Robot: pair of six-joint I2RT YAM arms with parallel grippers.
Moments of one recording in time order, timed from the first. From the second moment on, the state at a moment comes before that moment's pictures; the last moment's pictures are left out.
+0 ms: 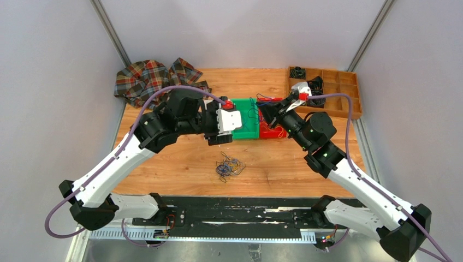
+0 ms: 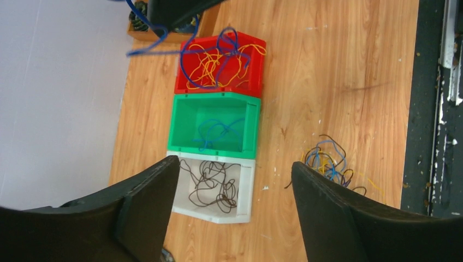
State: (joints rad) left arm -0.84 1.20 1.49 -0.77 0.27 0.67; right arm 0.70 0.95 0.84 0.29 -0.03 0.23
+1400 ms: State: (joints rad) left arm -0.54 1.06 1.53 -0.99 0.23 0.60; right arm 0.59 1.51 1.02 0.13 0.10 0.12
